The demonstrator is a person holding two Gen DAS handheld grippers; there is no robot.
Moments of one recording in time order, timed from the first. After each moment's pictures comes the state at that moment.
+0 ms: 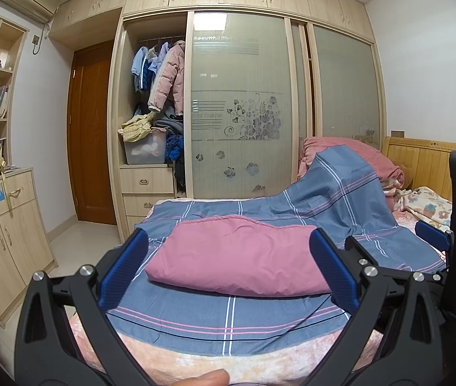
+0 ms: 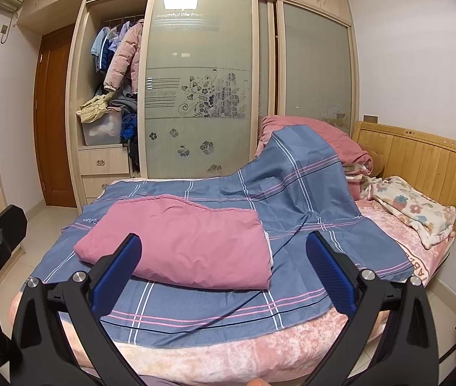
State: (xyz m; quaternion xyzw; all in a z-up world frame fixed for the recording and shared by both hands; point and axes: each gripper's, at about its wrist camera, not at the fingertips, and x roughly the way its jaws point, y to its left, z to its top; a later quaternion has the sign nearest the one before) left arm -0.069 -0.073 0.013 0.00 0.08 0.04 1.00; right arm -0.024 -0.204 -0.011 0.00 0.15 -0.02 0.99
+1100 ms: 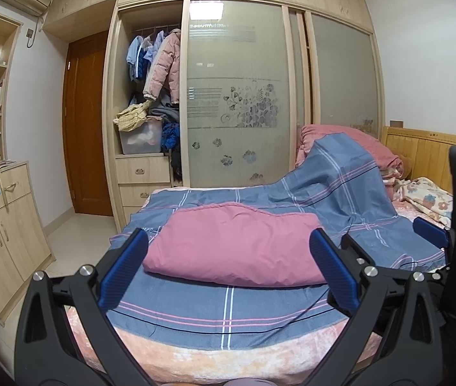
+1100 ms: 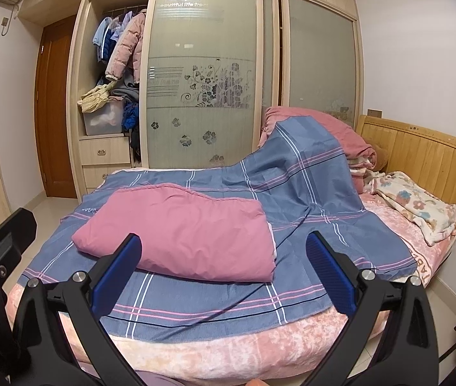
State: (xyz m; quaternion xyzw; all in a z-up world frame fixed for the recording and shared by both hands) left arm -0.051 -0.062 -0.003 0.01 0.11 0.03 0.99; right arm -0.009 -0.206 -0.027 -0.01 0.17 -0.01 0.99
